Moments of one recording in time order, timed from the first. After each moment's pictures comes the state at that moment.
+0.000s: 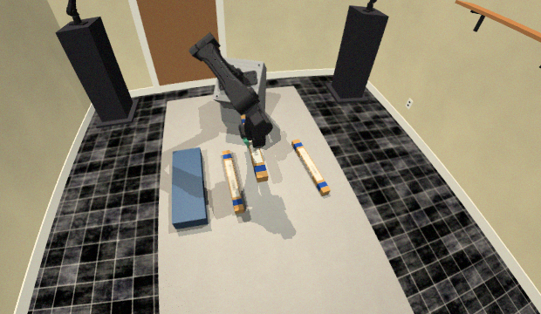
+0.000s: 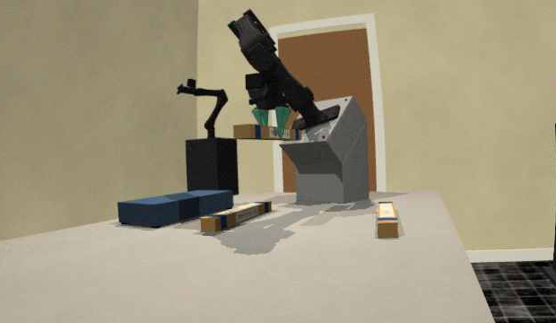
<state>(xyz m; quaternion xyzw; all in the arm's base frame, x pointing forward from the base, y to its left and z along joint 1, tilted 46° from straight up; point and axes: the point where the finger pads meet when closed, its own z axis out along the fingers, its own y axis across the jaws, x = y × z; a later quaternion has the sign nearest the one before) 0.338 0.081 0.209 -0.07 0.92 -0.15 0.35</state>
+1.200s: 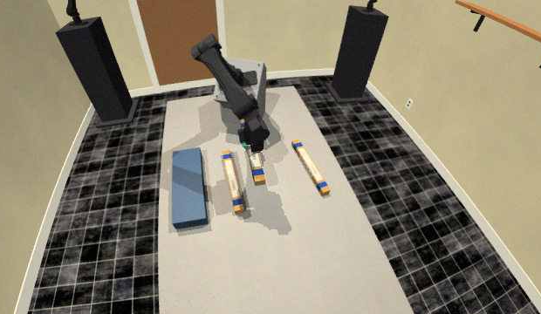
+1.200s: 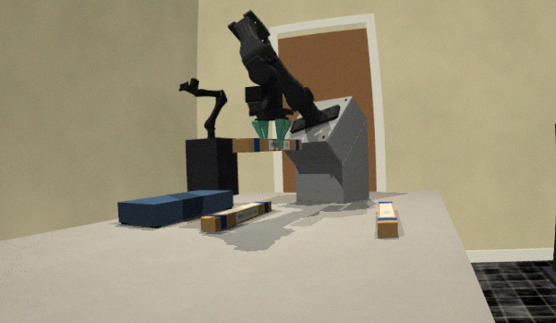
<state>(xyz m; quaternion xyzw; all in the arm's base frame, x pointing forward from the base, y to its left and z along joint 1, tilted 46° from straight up) 0.354 0.068 0.185 -0.07 0.92 -0.15 0.35</state>
